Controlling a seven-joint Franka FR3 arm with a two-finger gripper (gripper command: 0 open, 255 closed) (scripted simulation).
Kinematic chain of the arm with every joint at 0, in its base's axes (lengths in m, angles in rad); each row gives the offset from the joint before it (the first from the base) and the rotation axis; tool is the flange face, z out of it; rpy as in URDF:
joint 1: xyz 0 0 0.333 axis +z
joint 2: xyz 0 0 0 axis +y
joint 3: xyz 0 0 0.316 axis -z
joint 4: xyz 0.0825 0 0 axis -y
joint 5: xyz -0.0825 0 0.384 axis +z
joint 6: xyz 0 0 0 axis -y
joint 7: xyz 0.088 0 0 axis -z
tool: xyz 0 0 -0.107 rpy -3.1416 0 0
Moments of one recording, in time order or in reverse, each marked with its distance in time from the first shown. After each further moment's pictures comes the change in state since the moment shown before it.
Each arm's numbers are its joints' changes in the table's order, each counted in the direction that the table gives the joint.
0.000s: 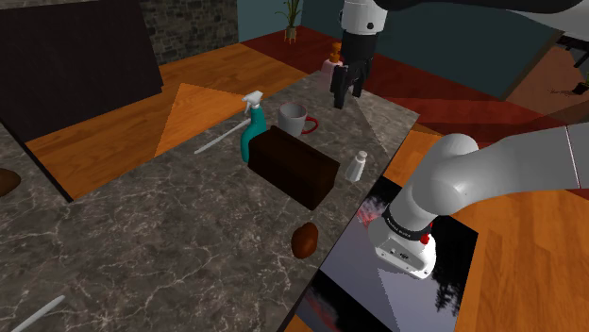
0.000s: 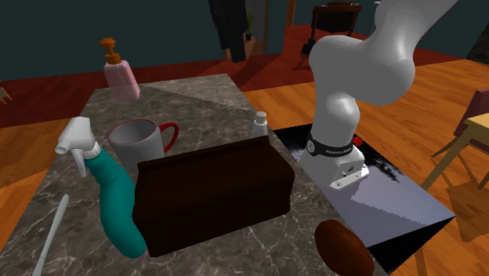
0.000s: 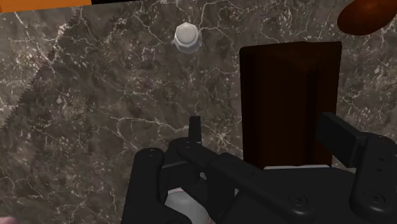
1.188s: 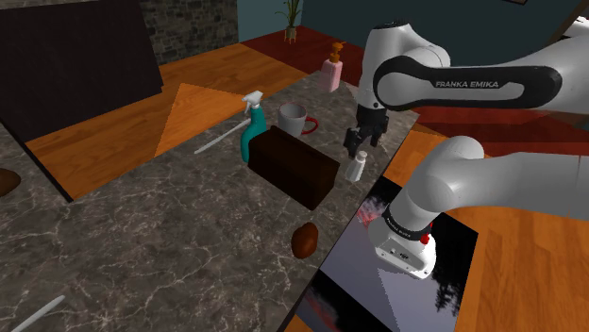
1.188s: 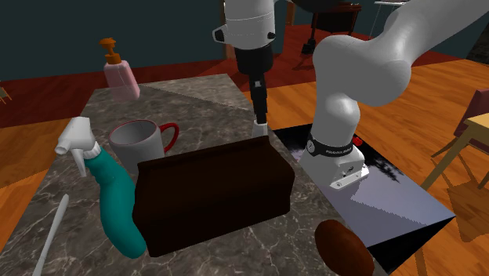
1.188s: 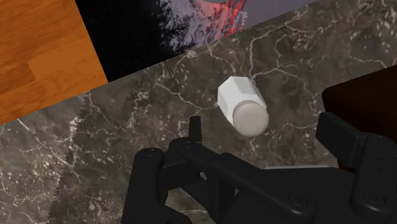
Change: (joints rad) arm -0.130 -0.254 -0.005 -0.524 -0.074 0.245 0.157
